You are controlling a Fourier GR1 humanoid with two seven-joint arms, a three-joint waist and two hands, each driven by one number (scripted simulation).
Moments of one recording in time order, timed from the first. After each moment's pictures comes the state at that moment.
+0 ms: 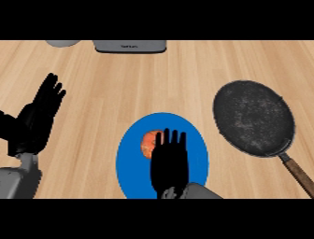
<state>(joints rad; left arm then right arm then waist) -0.17 0.30 -0.05 -1.56 0.25 0.19 0.19 -0.45 -0.02 0.88 -1.46 0.84 0.48 1.15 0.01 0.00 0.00</state>
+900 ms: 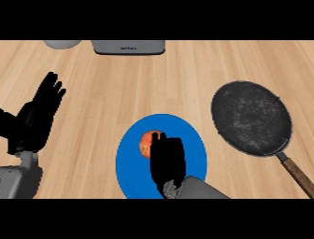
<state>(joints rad) -0.18 0.26 0.00 -1.56 0.21 0.15 0.21 -0.48 -0.02 0.89 -1.33 0.89 0.30 1.02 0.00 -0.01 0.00</state>
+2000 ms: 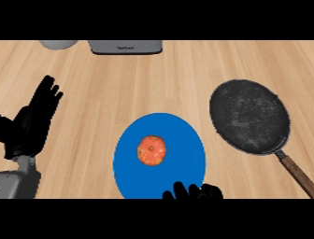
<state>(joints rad) -0.15 0.25 0.02 -1.59 0.18 0.15 0.22 -0.32 -0.33 1.04 -2.21 1.19 0.33 0.90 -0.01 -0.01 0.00</state>
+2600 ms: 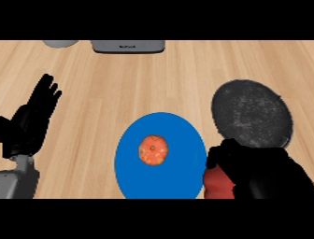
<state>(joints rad) -0.15 0.24 0.04 -1.59 0.18 0.12 0.22 -0.32 -0.30 0.63 -2.33 1.10 0.44 0.78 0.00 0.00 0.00</state>
